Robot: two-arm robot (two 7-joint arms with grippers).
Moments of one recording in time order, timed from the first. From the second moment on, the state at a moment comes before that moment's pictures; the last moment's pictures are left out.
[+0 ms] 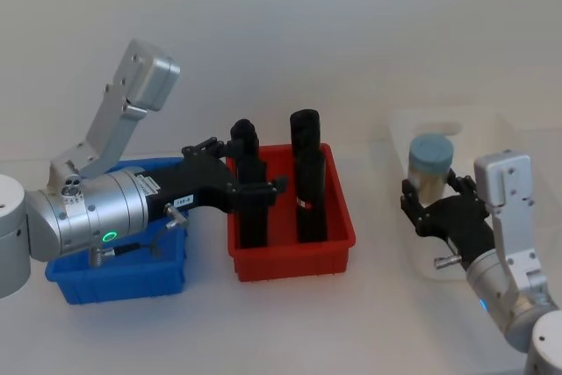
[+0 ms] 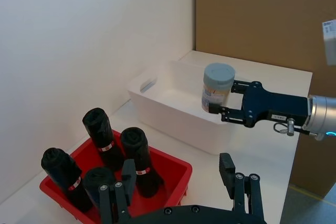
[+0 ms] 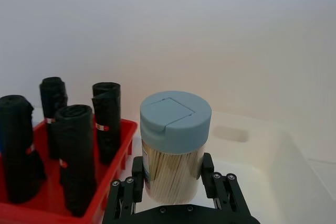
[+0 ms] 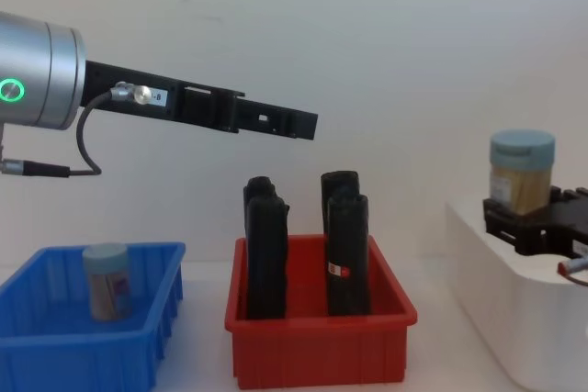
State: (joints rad) left arm -0.46 0.45 0.29 -1.64 -0.37 0.50 -0.66; right arm 0.18 0.20 -0.28 -1.50 0.07 0.02 -0.04
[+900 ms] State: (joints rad) left arm -0.46 0.45 0.29 -1.64 -0.37 0.50 -0.66; right arm 0.32 0.19 -0.21 -1.26 0.11 0.03 0.02
